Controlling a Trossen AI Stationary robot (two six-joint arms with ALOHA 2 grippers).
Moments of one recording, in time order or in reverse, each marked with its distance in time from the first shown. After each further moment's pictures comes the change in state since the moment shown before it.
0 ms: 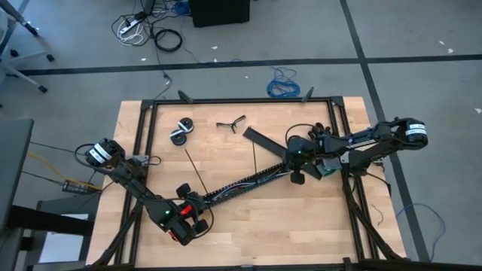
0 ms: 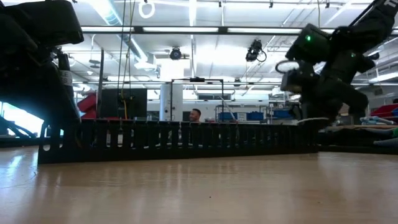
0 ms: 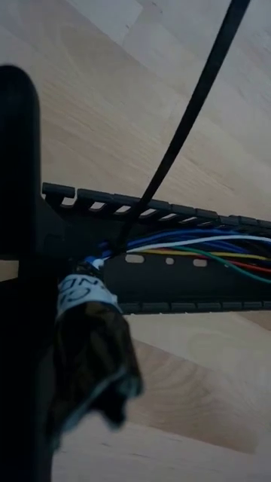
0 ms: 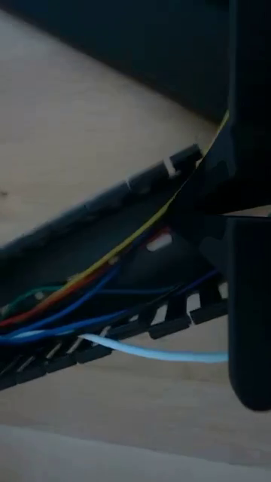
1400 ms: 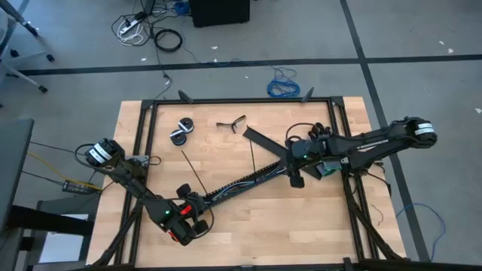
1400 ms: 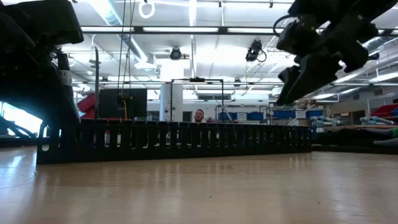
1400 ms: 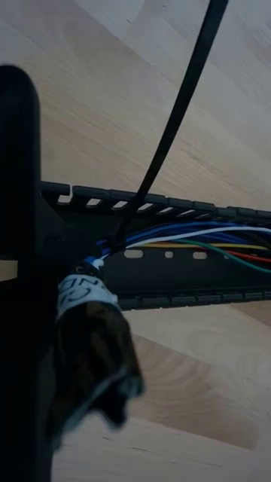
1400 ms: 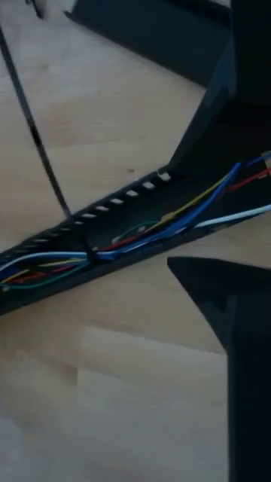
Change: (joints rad) left arm 0.000 0.000 0.000 0.007 0.006 0.004; right arm 0.171 -0.132 0.153 -0.132 0.102 0.032
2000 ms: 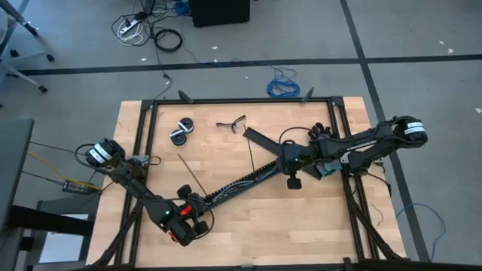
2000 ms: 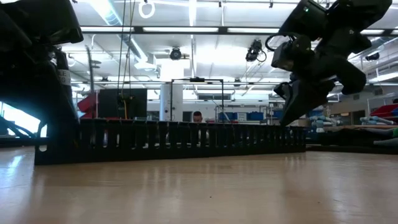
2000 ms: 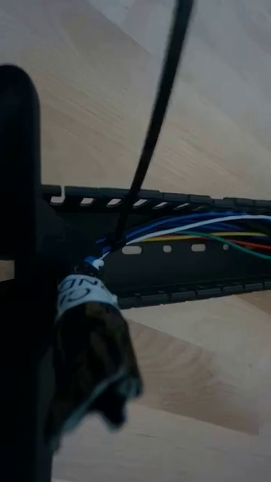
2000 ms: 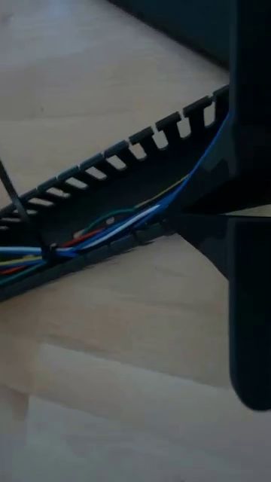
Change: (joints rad) left arm 0.000 0.000 0.000 0.022 0.007 0.017; right arm -0.021 0.147 0.001 0.008 0.001 -0.058
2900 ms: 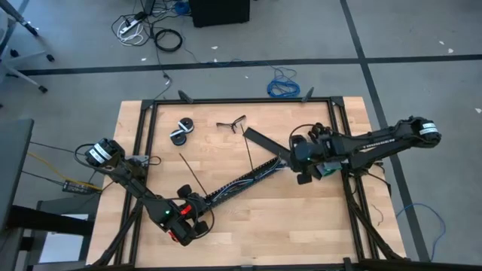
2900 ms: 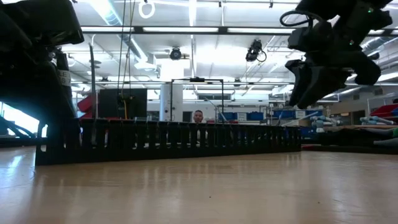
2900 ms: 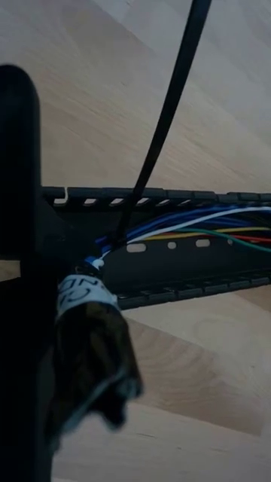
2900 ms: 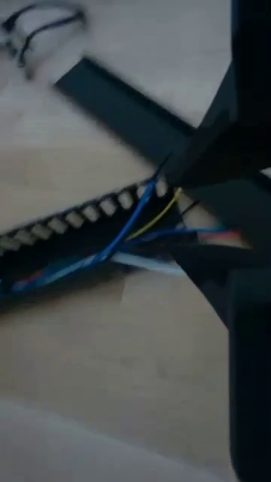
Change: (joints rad) left arm 0.000 0.000 0.000 -0.001 0.019 0.001; right arm 0.060 -0.216 0.034 -0.254 0.232 -0.169
